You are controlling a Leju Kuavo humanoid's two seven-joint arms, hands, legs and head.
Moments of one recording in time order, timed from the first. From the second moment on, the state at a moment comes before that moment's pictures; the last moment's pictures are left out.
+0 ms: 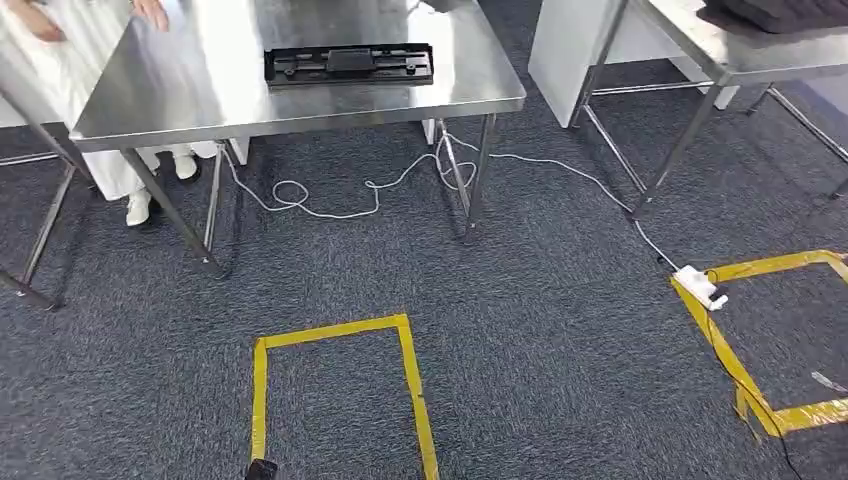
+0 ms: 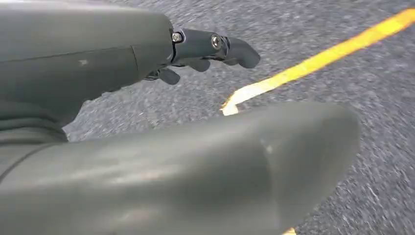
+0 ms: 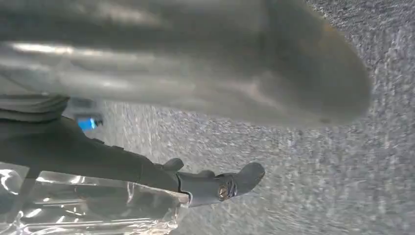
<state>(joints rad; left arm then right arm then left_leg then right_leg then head) -0.13 -0.12 0.08 -0.20 -0.19 0.39 -0.30 -0.07 0.05 -0.27 -0.20 0.74 -0.36 0.11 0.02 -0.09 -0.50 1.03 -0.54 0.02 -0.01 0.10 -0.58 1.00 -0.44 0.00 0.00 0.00</state>
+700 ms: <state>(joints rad) -0.13 -0.12 0.08 -0.20 -0.20 0.38 -0.32 -0.06 0.05 -0.30 -0.19 0.72 -0.34 0.13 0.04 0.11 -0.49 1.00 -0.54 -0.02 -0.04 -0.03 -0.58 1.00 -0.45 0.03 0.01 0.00</state>
